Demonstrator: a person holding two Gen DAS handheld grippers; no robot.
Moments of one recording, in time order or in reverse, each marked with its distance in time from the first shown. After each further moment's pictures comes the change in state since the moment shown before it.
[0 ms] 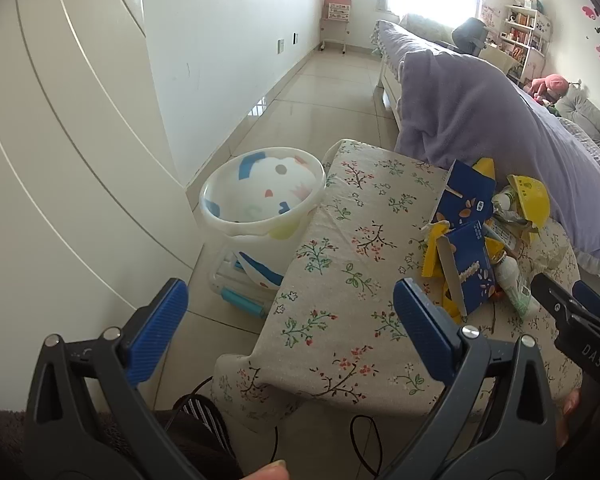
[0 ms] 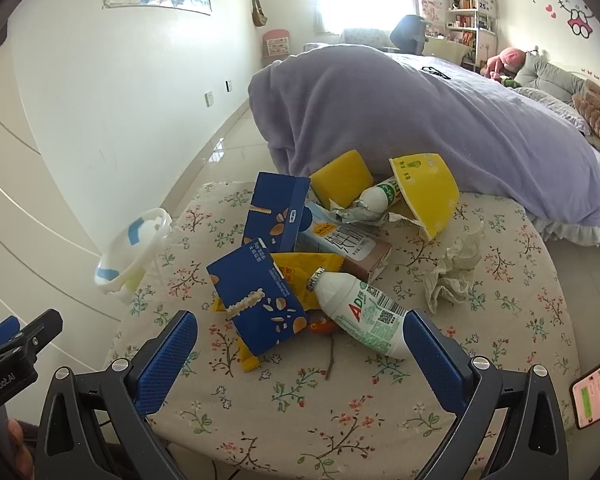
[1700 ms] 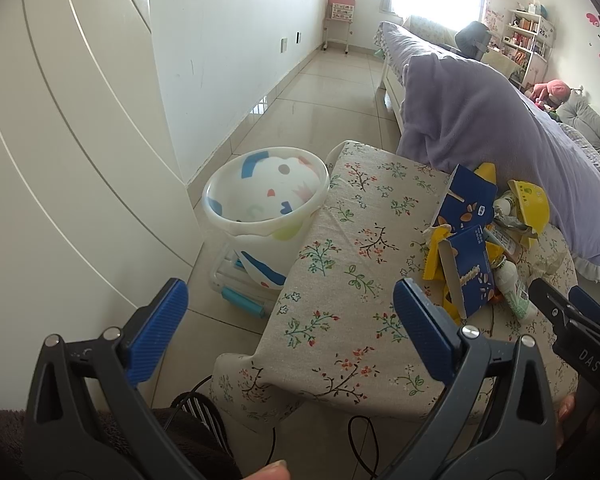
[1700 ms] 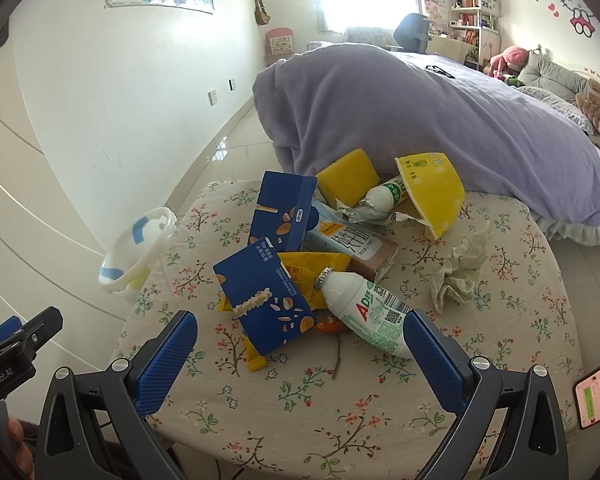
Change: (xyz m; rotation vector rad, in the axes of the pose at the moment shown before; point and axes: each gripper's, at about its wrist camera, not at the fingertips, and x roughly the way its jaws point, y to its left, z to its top) left arm 0.000 0.006 0.002 -0.014 0.000 -0.009; right arm 0.001 0.002 0.000 -0.003 0.005 0.008
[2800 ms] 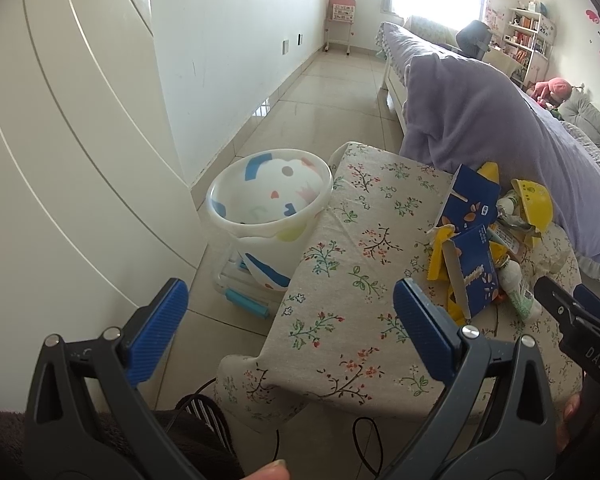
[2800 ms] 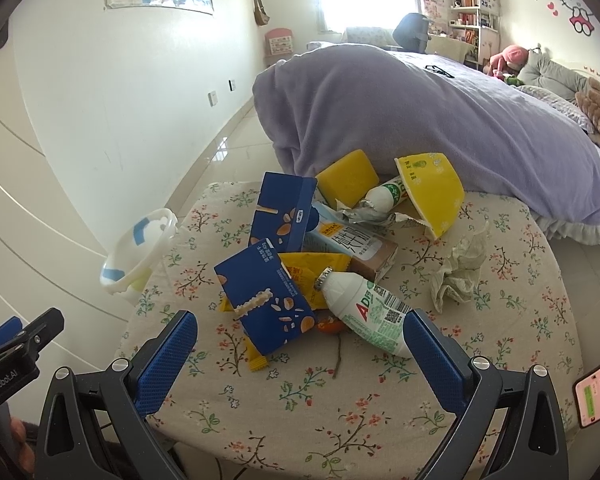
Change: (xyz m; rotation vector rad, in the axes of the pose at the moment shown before) left arm 0.002 0.003 0.000 -0.001 -0.001 0.012; right arm -0.002 0.000 0.000 0.007 0.001 0.004
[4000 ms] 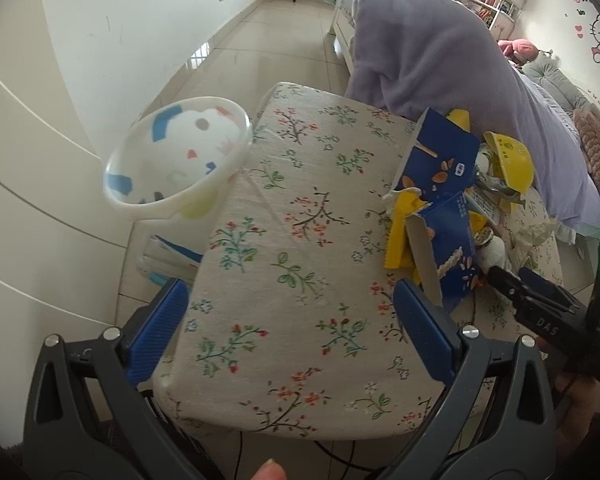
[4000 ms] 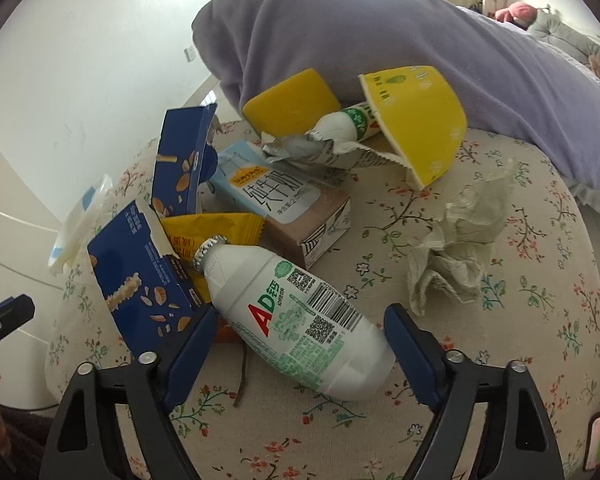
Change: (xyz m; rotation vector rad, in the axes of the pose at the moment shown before) left arm 0.074 -0.047 0.011 0.074 0.209 -0.206; right arm 0.098 -0.073 -0.002 0.020 0.192 0.018
